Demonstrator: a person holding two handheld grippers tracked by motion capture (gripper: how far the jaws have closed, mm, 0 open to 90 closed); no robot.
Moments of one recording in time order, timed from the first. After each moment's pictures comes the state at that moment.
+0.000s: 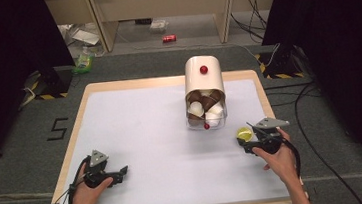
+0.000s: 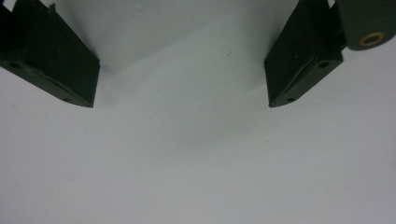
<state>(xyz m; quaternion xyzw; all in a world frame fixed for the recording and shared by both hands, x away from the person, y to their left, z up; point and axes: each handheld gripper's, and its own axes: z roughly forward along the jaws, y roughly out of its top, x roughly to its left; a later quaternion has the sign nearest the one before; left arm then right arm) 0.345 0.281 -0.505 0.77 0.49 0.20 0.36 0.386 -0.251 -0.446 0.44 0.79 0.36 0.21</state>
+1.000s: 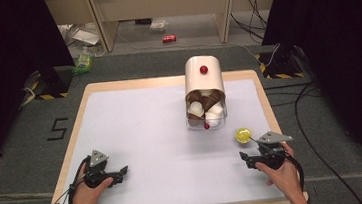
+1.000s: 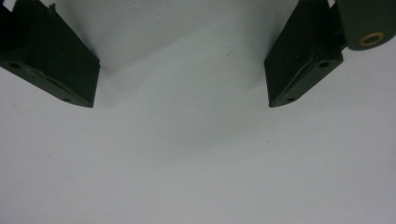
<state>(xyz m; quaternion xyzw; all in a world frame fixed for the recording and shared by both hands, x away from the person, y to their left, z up) 0.345 0.281 -0.505 0.77 0.49 0.20 0.36 0.351 -0.255 -0.466 0.45 0.79 0.35 0.20</state>
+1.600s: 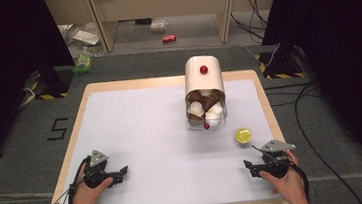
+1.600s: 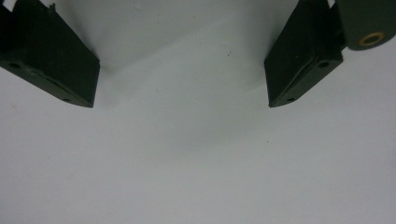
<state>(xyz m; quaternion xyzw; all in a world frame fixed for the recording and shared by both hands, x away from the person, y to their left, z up) 0.345 0.281 -0.505 0.77 0.49 0.20 0.36 0.332 -0.263 -0.477 0.46 0.80 0.33 0.20</state>
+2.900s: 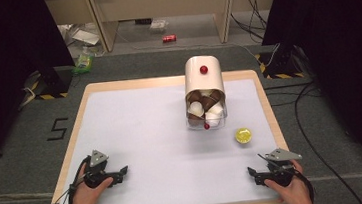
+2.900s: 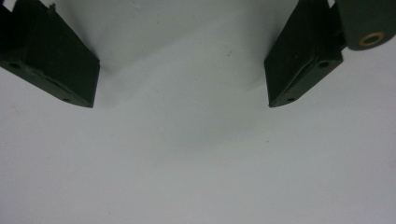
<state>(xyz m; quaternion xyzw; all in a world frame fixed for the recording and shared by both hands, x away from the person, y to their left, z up) 0.345 0.281 -0.505 0.77 0.49 0.20 0.36 0.316 -0.277 -0.496 0.46 0.79 0.34 0.20</state>
